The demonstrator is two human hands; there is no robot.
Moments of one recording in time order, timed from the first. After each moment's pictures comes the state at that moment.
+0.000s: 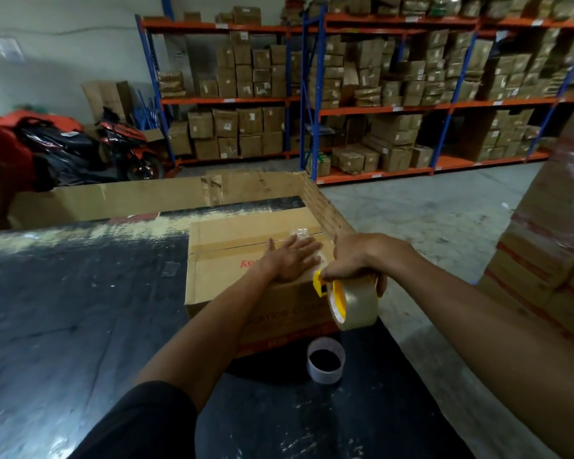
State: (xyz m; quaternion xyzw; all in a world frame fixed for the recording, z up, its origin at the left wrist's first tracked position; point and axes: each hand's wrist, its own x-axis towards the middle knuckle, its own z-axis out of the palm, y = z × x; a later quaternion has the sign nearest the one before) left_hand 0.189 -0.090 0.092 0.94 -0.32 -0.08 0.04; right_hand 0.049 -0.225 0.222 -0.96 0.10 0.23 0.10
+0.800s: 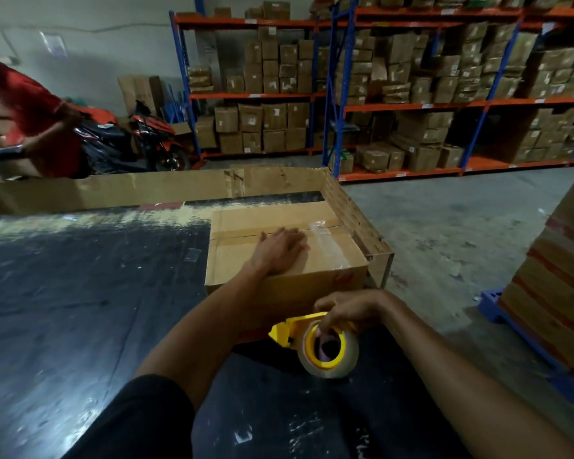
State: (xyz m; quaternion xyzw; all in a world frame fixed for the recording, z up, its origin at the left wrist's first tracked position) left_hand 0.172 -0.040 0.091 0.96 -0.21 0.01 0.17; right_hand 0.068 -0.231 0.080 -0.86 -0.07 0.39 0.31
